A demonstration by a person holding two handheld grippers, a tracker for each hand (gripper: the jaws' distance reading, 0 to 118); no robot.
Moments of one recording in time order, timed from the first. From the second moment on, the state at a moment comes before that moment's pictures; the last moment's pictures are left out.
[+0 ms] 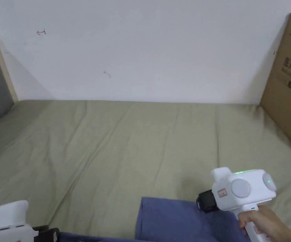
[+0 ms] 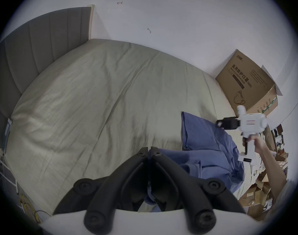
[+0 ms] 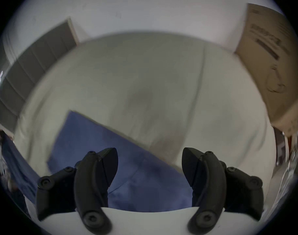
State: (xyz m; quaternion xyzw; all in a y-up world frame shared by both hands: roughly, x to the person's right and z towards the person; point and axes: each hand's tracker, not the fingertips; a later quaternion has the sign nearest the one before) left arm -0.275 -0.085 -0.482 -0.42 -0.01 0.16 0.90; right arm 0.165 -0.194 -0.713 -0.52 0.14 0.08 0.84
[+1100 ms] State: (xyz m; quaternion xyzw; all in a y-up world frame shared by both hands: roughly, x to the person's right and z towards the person) left arm -0.275 0.105 -0.514 -0.26 0.06 0.07 0.96; right arm 0.288 0.151 -0.605 -0.25 0.04 -0.11 0.96
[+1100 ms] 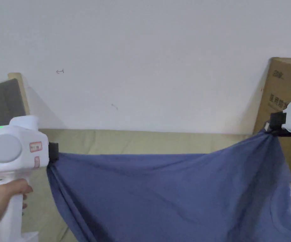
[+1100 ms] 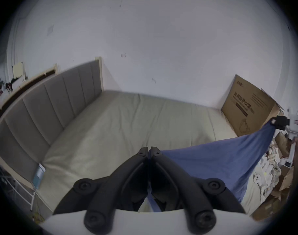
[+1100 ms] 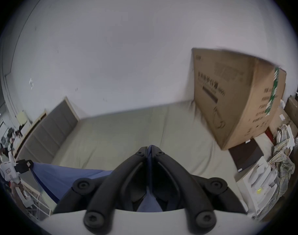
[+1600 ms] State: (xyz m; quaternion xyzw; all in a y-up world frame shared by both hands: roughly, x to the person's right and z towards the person) left arm -0.293 0.256 -0.587 -0.17 0.12 0.01 0.98; right arm 0.298 0.265 -0.627 -0.19 0.02 -0.16 0.97
